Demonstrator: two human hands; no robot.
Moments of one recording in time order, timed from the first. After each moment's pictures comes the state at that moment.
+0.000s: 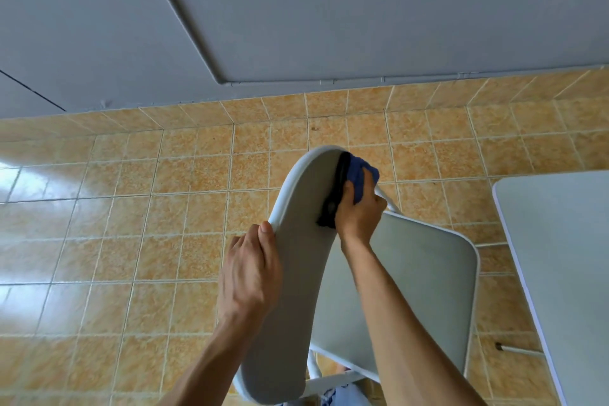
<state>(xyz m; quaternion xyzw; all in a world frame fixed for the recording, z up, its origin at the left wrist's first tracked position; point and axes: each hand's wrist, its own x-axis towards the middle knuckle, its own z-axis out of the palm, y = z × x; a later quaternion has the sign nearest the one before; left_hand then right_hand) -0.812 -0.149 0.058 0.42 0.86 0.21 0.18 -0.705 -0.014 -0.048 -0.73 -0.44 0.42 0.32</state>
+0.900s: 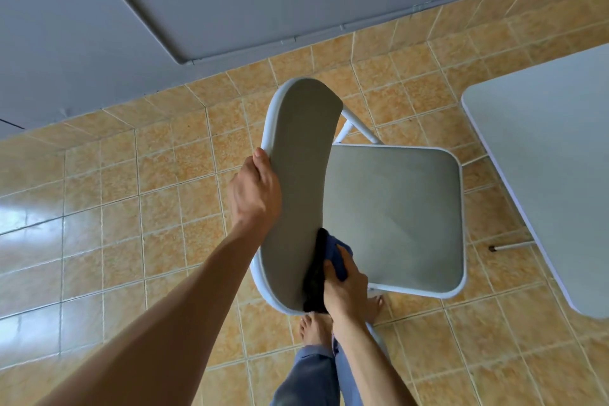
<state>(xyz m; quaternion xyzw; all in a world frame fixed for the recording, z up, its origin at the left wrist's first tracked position) -0.821 -0.155 0.056 0.42 0.84 0.26 0.23 -0.687 -0.281 -0.041 -0.75 -0.32 0.52 0.26</state>
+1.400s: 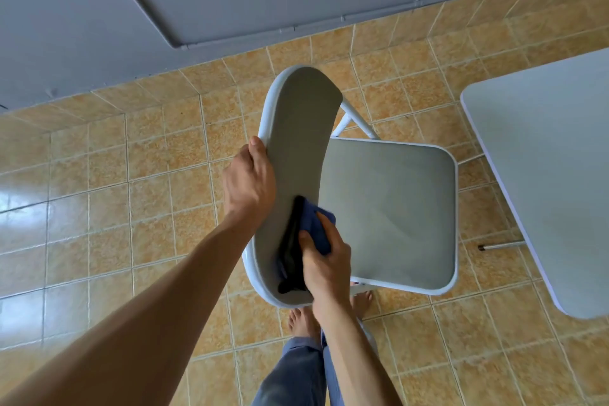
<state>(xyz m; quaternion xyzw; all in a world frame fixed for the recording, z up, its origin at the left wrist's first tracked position) -0.822 -0.153 0.056 0.41 0.82 0.29 0.27 -0.708 -0.256 -0.019 -0.70 -0.32 0.54 0.33</state>
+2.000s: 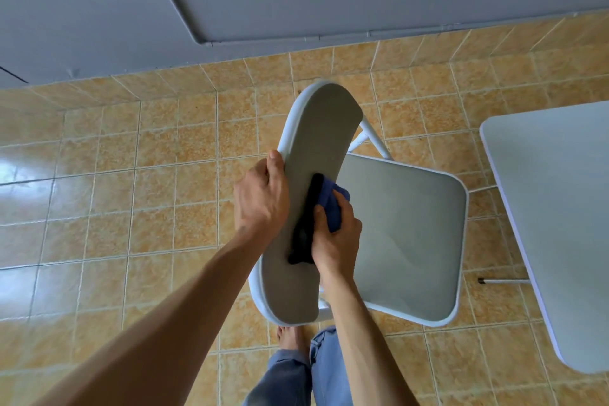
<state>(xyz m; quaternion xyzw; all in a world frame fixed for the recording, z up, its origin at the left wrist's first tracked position) -0.823 -0.156 0.058 0.40 0.83 0.29 0.26 -0.712 -0.192 -0.022 -0.70 -0.36 0.51 0.34</state>
